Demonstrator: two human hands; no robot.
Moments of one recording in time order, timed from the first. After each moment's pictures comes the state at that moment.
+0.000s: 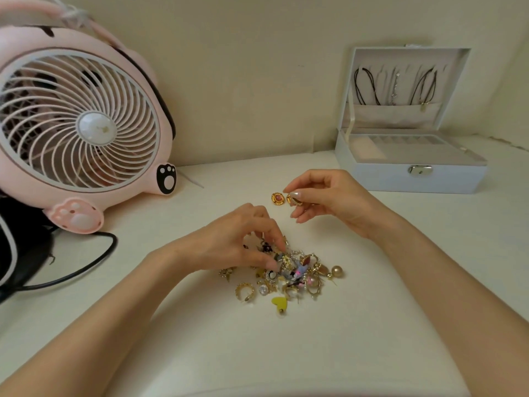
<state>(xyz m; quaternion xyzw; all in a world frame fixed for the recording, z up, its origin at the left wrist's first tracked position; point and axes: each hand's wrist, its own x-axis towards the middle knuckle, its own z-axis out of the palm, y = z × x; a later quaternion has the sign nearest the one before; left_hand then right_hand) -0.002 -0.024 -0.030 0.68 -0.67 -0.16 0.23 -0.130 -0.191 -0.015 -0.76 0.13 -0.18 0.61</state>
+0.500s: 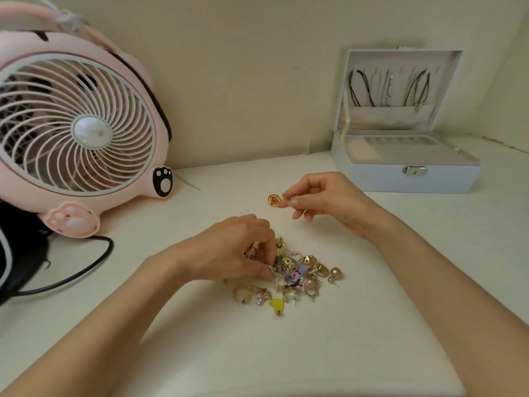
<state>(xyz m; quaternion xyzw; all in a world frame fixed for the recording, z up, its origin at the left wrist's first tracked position) -0.015 -0.022 -0.023 0.69 -0.69 -0.12 0.15 -0.129 -0.196 -0.017 -0.78 0.15 -0.18 0.58</state>
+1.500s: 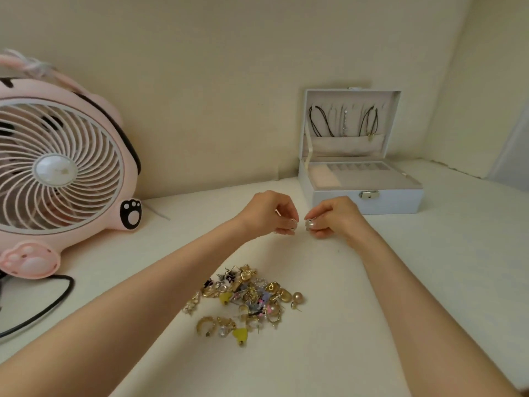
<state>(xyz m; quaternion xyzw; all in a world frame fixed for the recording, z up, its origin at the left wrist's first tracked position) -0.031 -0.147 -0.003 0.70 -0.57 -0.23 0.37 -0.157 -0.268 -0.030 -0.74 0.39 -0.24 0.49</state>
